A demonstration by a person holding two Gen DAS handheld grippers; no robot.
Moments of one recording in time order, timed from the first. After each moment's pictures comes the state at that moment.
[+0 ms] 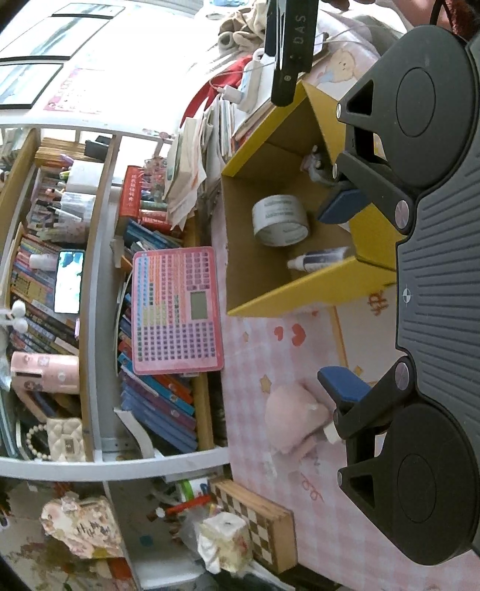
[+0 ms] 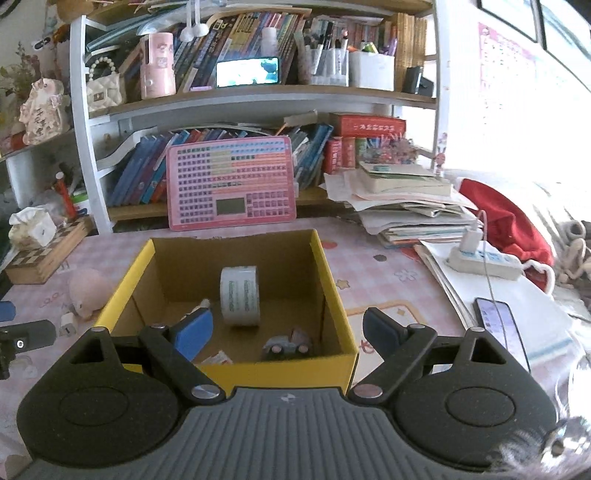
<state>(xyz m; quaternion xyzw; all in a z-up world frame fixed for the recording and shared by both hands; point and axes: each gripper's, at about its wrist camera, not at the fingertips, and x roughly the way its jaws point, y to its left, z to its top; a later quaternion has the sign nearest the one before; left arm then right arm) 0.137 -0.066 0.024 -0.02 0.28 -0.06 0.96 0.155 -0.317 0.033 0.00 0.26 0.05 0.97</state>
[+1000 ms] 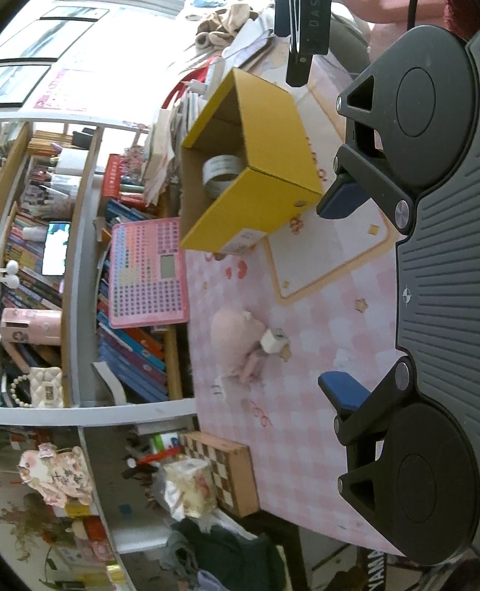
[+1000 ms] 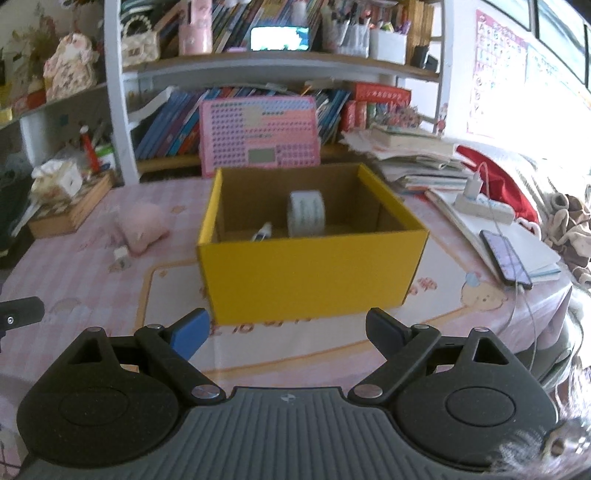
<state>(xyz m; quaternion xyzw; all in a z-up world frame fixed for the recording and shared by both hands) 0.058 0.040 0.004 0.01 0.31 -0.06 0.95 0.057 -0.206 0.011 -0.01 0.32 0.02 0.95</state>
